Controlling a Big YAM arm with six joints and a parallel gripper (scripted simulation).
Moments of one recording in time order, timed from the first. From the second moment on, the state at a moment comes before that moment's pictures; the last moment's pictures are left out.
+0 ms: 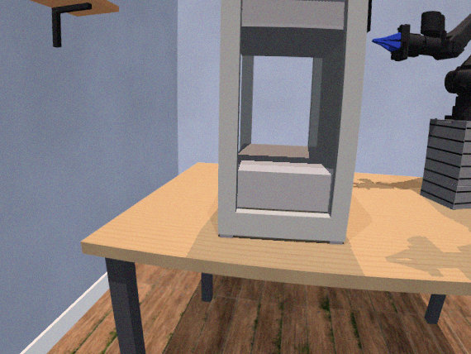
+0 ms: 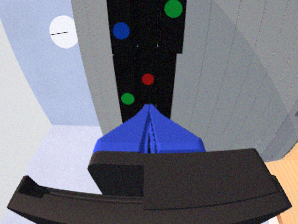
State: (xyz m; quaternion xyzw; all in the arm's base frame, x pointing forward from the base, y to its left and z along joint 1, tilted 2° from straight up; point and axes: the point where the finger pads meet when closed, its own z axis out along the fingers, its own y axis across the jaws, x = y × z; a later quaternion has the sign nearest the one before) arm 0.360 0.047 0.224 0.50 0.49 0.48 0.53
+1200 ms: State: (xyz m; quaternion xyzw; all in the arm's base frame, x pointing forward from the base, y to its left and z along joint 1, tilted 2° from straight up) arm 0.359 -0.042 0.258 0.50 0.49 0.47 0.53
